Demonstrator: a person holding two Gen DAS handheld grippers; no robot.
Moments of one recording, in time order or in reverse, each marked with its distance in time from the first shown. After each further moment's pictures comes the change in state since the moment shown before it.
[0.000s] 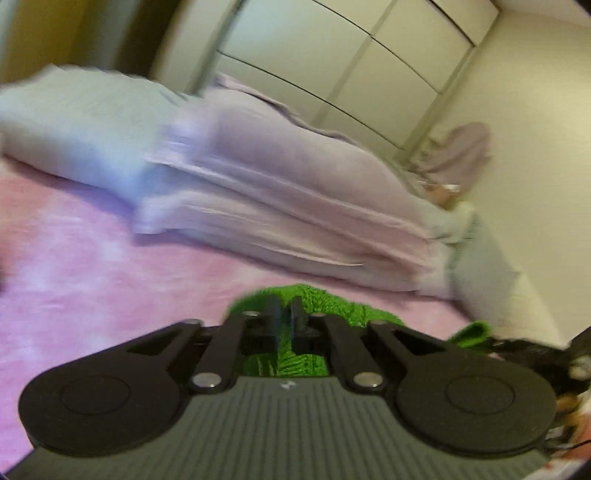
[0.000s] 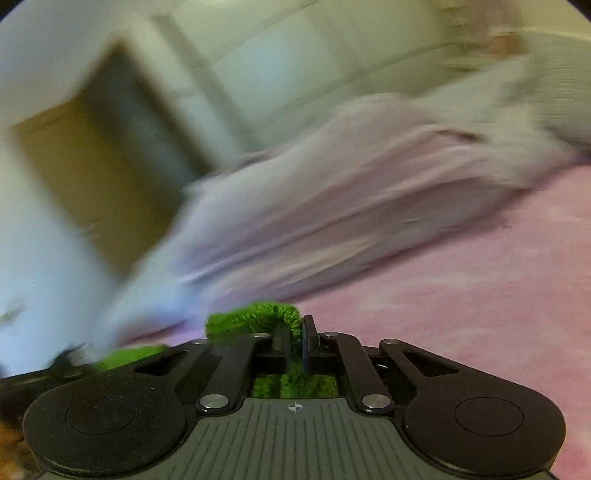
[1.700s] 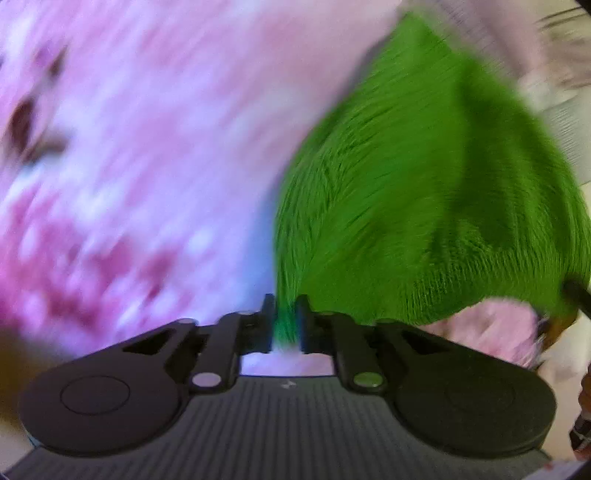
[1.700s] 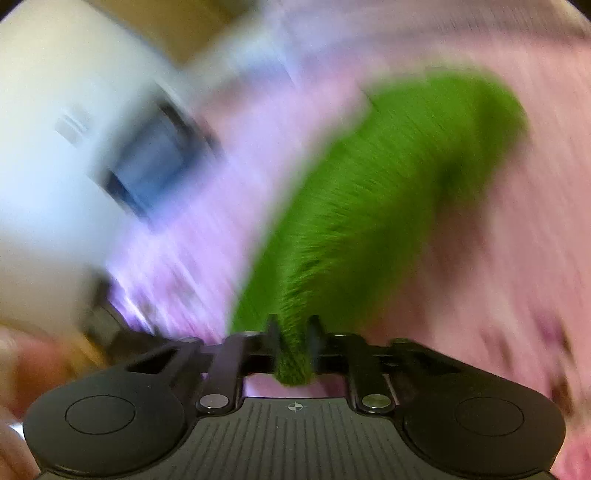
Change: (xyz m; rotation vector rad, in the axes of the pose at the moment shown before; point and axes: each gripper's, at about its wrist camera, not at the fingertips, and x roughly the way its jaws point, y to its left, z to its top) left arm -0.096 0.059 -0.320 -0.353 0.733 0.288; right arm -0.120 0.009 -0.218 -0.219 0.722 0.207
